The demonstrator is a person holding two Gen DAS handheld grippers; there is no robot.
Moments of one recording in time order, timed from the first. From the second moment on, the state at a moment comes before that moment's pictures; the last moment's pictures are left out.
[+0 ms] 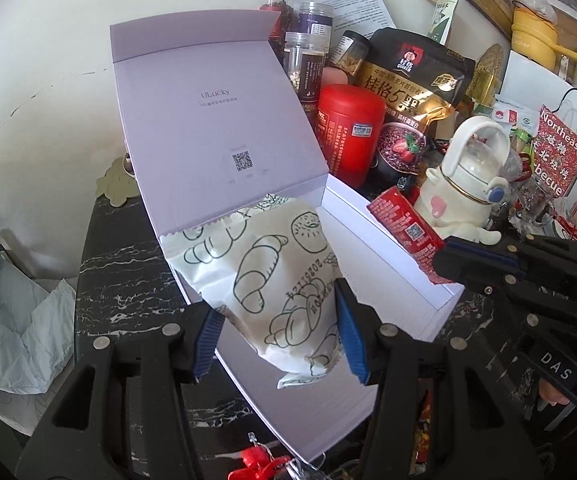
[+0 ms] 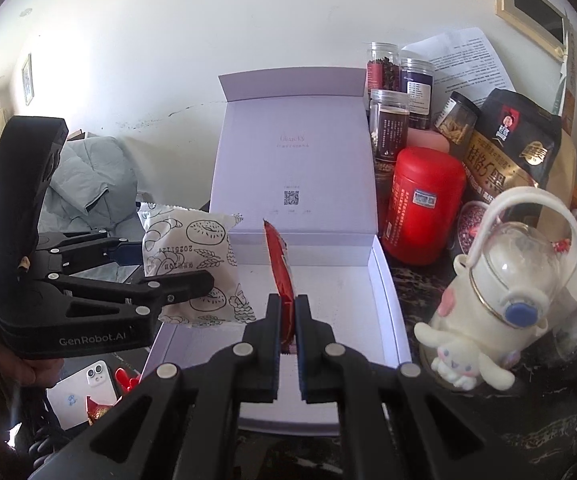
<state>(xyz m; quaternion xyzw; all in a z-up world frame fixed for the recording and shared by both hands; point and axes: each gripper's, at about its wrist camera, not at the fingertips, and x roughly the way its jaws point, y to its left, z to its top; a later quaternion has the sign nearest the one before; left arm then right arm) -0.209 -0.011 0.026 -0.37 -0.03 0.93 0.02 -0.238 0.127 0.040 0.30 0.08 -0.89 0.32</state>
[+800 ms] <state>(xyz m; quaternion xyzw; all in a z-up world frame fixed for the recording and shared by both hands) -0.299 -0.034 0.015 -0.37 -0.02 0.93 0.02 -0.323 0.098 0.030 0.31 0.08 -0.89 0.33</state>
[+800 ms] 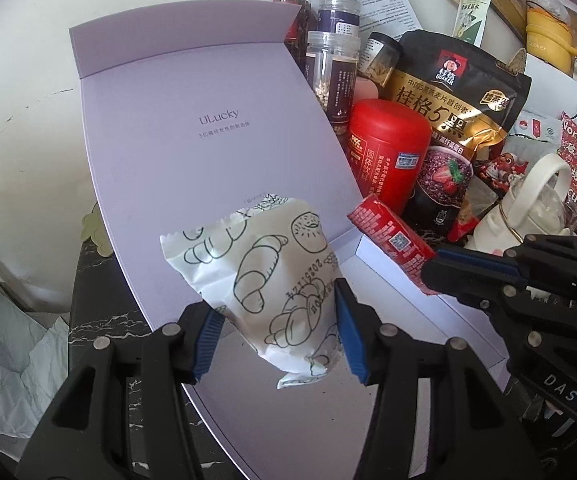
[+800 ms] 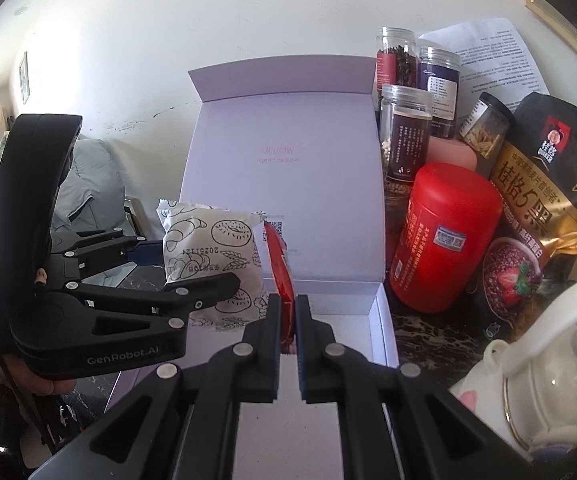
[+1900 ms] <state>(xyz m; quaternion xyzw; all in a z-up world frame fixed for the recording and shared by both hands) -0.329 -0.026 -0.029 -0.43 0.01 0.90 0.04 -0.361 0.096 -0.039 0.42 0.08 -0.85 0.30</state>
